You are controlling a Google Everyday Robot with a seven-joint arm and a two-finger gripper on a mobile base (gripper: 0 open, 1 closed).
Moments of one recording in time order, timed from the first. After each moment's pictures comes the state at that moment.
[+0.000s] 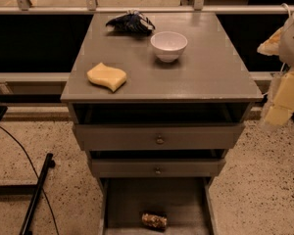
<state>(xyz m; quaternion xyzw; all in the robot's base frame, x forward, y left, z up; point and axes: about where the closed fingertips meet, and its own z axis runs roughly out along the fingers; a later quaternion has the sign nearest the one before) 0.438 -0.216 0.977 -0.60 0.78 -0.04 0.16</state>
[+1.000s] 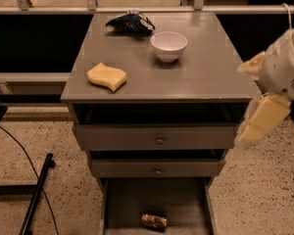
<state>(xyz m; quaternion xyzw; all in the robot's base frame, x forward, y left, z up) 0.437 -0.188 0.938 -0.60 0.77 0.02 0.21</state>
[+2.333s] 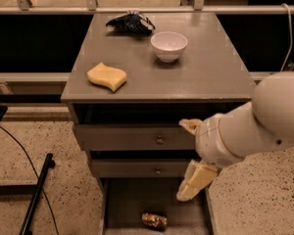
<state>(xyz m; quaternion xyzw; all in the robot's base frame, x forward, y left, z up) 0.409 -0.083 0.799 -0.65 0.70 0.11 0.27</state>
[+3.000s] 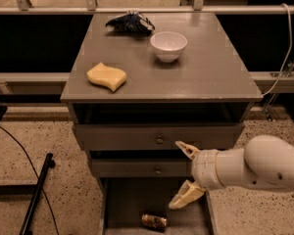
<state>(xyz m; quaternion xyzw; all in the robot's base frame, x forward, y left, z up) 0.430 -0.080 0.680 -0.62 0.67 0.17 0.37</state>
